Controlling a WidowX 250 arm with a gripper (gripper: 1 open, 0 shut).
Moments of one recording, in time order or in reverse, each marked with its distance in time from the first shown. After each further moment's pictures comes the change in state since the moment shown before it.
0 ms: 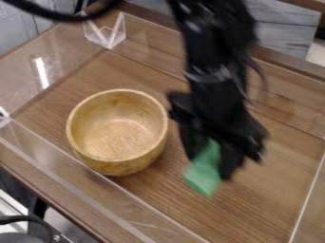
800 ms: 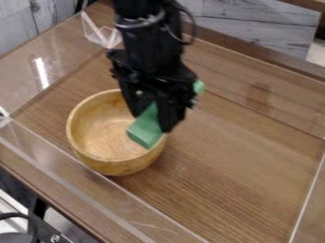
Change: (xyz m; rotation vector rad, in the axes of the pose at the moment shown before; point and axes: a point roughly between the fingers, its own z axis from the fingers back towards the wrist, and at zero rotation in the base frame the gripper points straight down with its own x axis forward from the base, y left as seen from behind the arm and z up) arm -0.015 0.079 0.039 -0.005 -0.030 0.128
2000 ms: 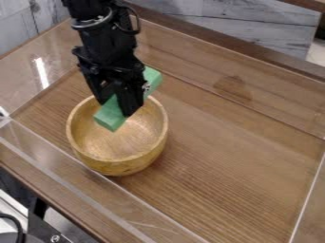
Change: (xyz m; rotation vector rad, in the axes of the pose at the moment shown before) arm 0.008 0.064 -0.016 -0.018 -0.028 0.029
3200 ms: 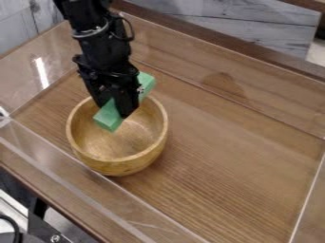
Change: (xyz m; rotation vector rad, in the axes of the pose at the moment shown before) arm 0.011 0.023 -0.020 -0.021 0.007 0.021
